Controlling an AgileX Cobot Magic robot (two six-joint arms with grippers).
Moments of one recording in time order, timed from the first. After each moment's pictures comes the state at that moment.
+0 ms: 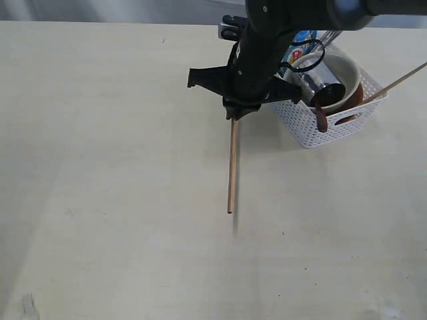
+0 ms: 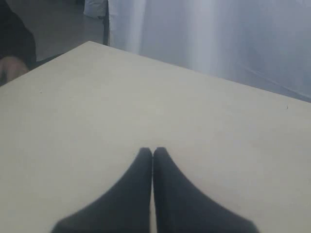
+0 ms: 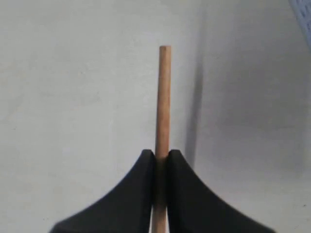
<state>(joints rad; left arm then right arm) 0.21 0.00 0.00 0.38 0.37 -0.58 0.60 2.01 -1.42 0.01 0.79 0.60</state>
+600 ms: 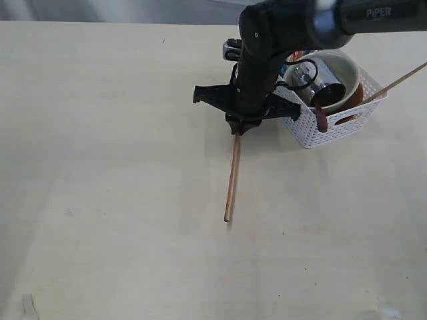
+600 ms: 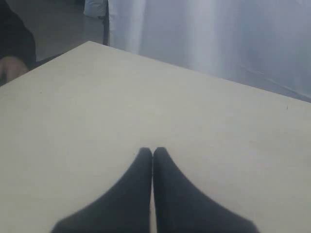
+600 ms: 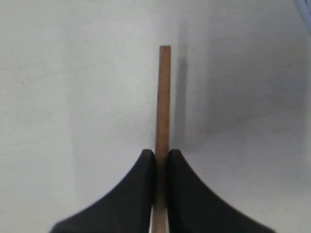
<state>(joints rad) 0.21 0.00 0.00 0.38 0.37 -0.58 0.59 2.10 -1.42 -0.02 0.77 0.69</state>
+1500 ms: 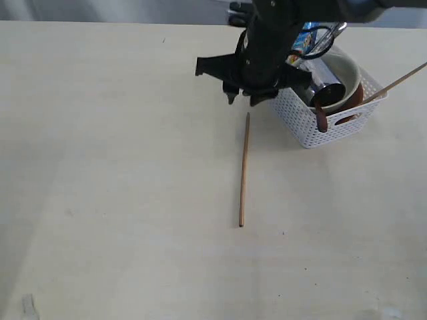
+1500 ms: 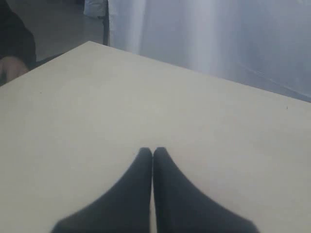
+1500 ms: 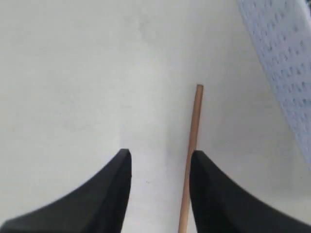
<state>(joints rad) 0.21 0.00 0.00 0.38 0.37 -0.58 0.59 1.96 -1.42 -0.09 0.77 0.64</state>
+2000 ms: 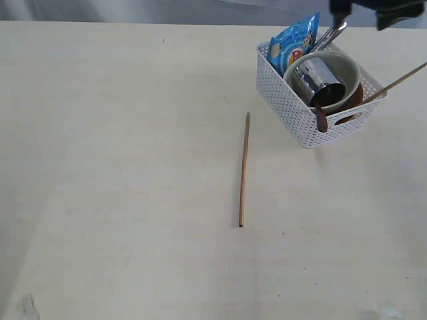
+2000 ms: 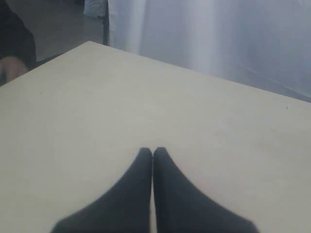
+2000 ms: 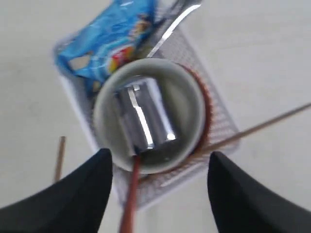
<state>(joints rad) 0.21 0.00 0.00 0.38 0.37 -0.58 0.39 1.61 -1.41 -0.35 1.03 0.61</state>
